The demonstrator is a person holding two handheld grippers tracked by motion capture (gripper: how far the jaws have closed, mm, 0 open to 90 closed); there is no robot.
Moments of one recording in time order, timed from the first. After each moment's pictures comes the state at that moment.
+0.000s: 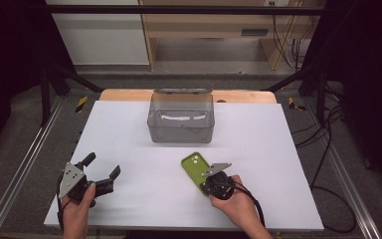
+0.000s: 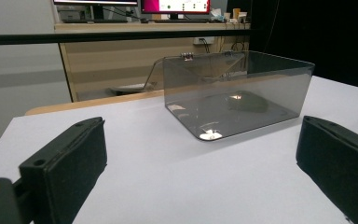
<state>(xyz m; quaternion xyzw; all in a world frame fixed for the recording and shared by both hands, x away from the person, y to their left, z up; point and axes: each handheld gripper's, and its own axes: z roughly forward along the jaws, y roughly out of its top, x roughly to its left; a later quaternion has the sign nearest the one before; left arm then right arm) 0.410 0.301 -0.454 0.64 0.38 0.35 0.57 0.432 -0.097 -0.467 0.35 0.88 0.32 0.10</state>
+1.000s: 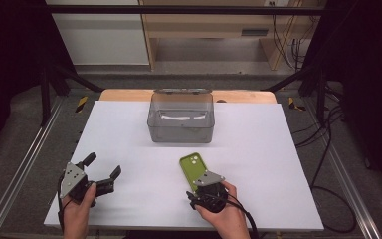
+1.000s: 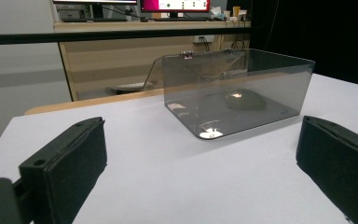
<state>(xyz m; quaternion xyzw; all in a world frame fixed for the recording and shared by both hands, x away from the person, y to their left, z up) 0.410 0.299 -0.454 0.64 0.38 0.35 0.57 0.399 -0.072 -0.461 0.37 0.84 0.35 0.18</state>
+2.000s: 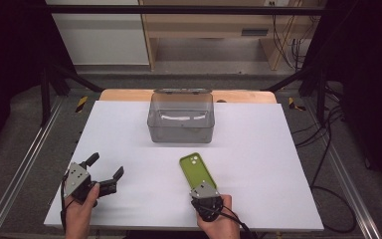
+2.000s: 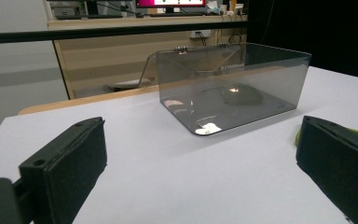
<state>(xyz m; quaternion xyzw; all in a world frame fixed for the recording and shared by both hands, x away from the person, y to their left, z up) 0.412 0.293 -0.455 0.65 0.37 0.35 0.56 0.380 -0.061 -0.485 0.38 0.82 0.35 0.24</state>
